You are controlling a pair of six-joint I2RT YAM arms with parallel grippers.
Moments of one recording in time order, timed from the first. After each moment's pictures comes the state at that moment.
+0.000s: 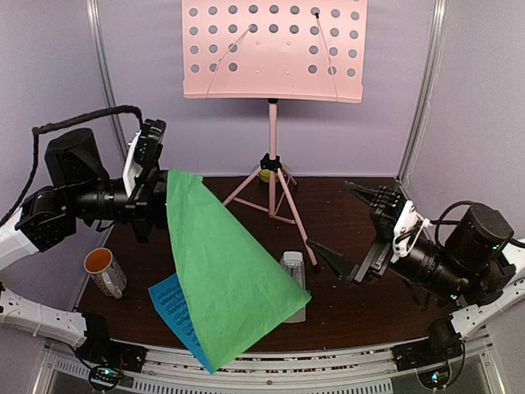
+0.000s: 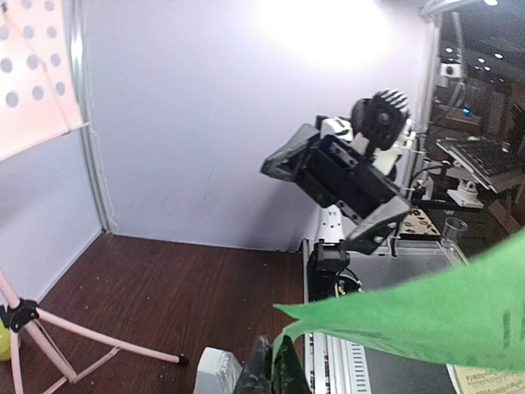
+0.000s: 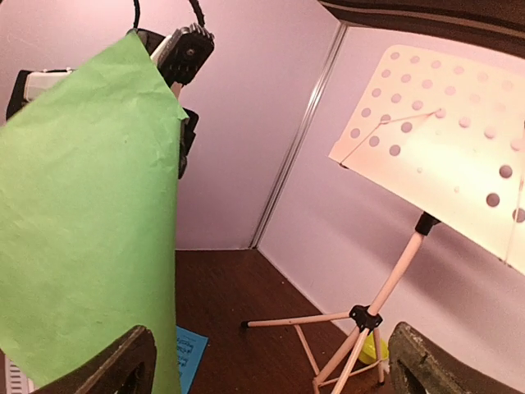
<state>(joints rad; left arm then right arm) -1.04 0.98 1.16 -0.20 0.50 -0.01 1.62 0.91 0.90 0.19 0.65 -0.53</state>
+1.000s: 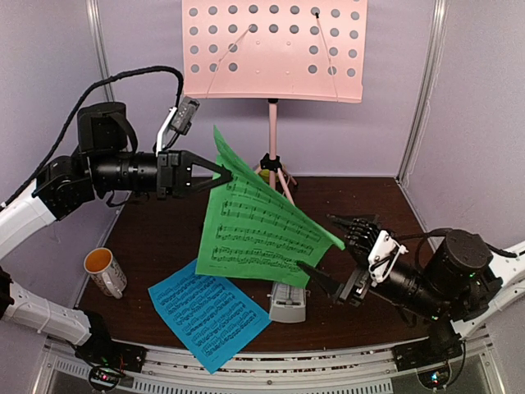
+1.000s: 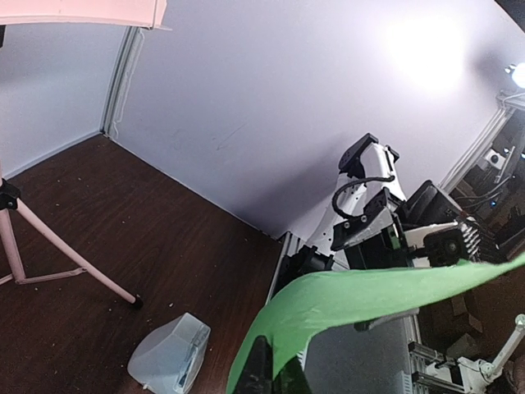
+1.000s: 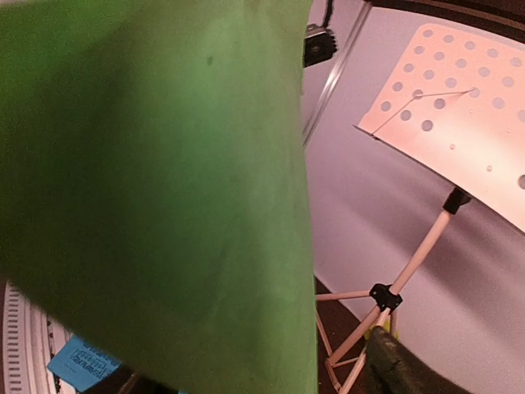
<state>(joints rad) -0.89 1.15 1.35 -0.36 0.54 -0.41 1.66 0.95 0.80 0.21 0.70 -0.45</state>
